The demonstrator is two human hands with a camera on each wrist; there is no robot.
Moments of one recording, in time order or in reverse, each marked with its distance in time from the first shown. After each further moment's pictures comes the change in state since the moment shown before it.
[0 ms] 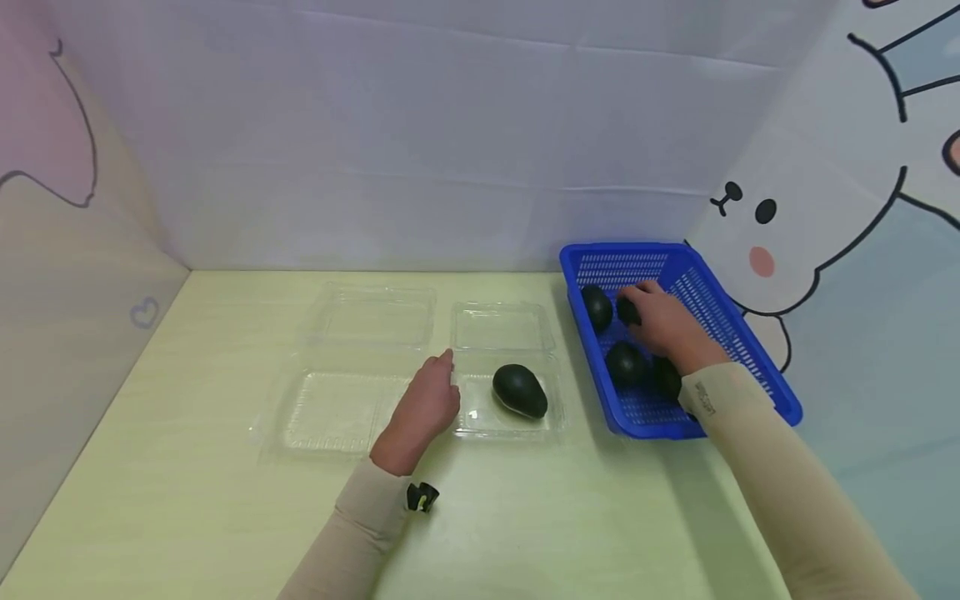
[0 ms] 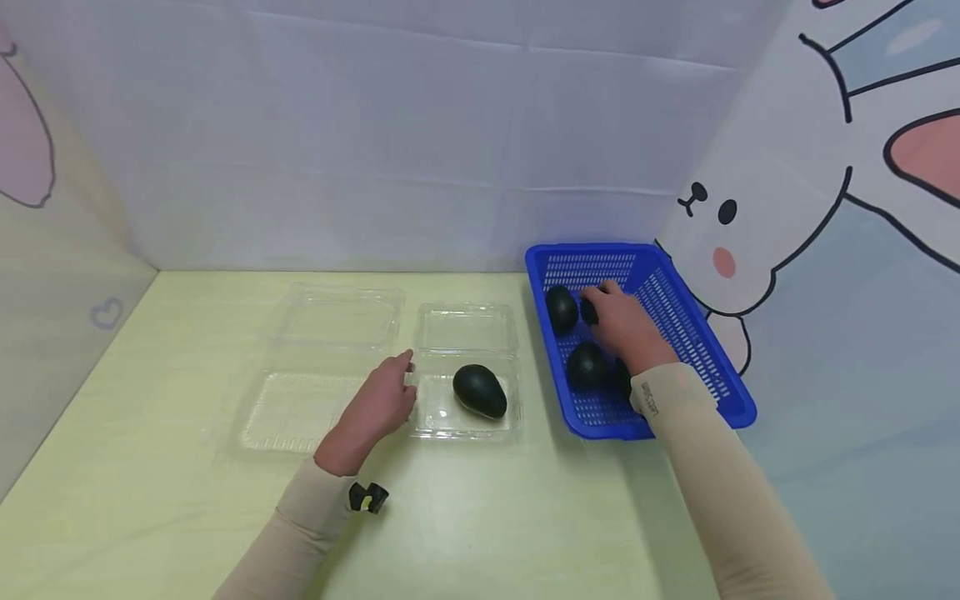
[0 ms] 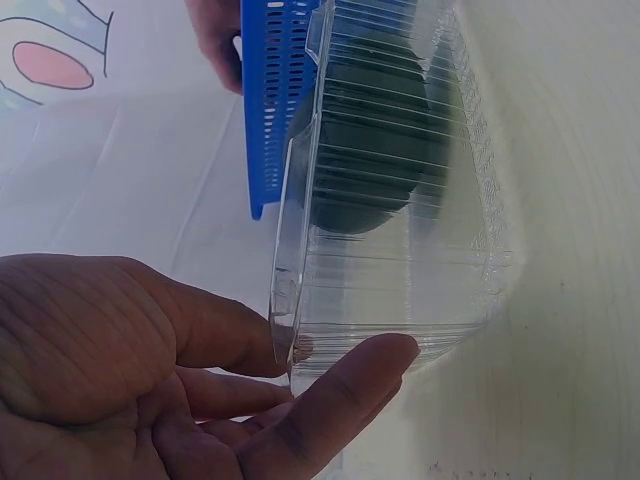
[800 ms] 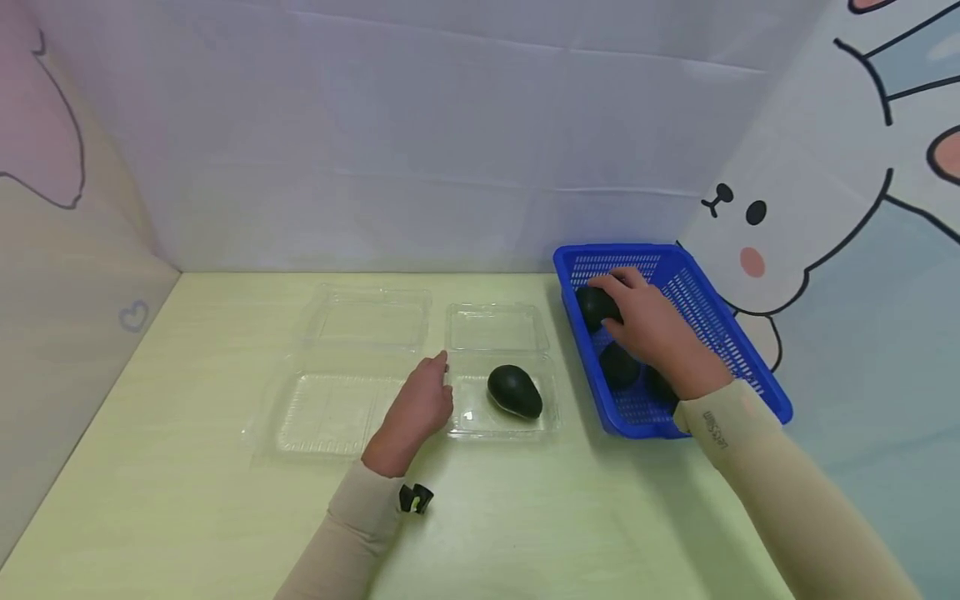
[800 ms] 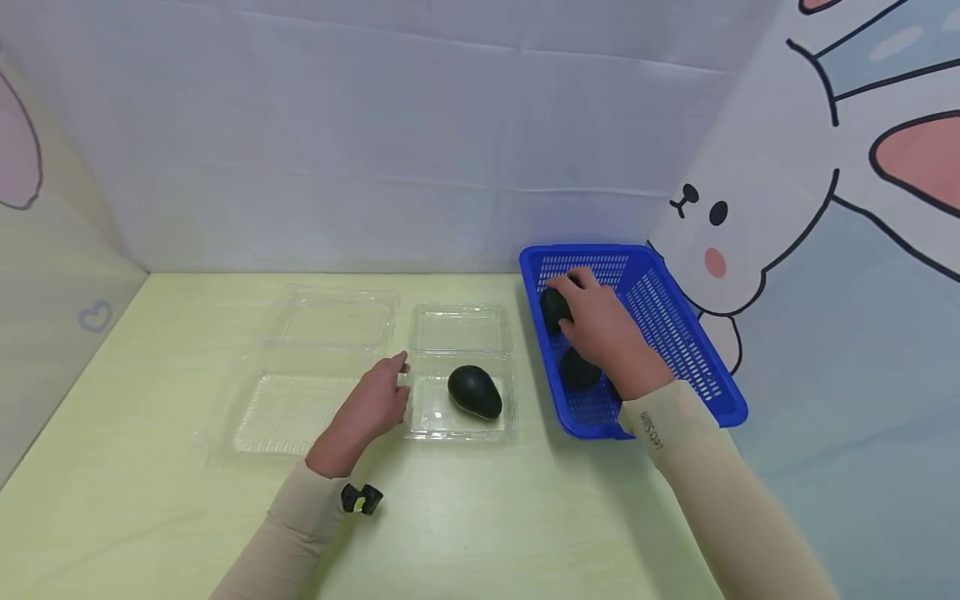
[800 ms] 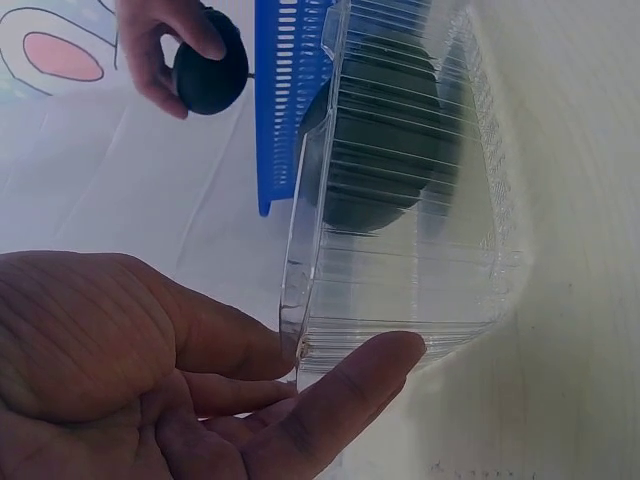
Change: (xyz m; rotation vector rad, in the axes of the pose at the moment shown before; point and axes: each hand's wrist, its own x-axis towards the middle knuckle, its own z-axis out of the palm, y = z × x) left_hand 0.003 -0.005 0.000 -0.021 -0.016 0.002; right_hand -0.036 -0.061 -0.028 0.042 0.166 -0.150
